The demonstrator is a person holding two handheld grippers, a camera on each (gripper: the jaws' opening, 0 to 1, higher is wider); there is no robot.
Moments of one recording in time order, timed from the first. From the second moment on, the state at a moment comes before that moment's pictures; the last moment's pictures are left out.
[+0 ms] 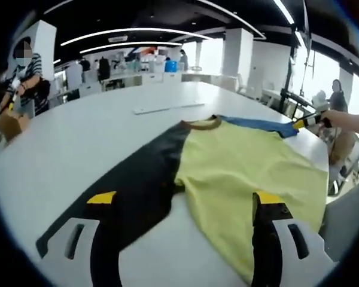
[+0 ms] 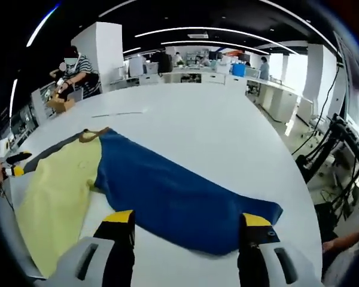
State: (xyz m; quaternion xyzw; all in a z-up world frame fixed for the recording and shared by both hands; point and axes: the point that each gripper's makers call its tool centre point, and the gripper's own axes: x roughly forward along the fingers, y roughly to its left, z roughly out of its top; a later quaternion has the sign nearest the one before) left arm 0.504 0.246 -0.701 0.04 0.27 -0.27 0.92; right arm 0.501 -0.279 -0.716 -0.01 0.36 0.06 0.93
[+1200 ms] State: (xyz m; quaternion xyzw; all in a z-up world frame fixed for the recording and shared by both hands) left arm 0.485 0.254 -0.692 0.08 0.27 -0.26 0.92; right arm 0.498 -0.334 -0.737 0.07 0.39 -0.07 0.92
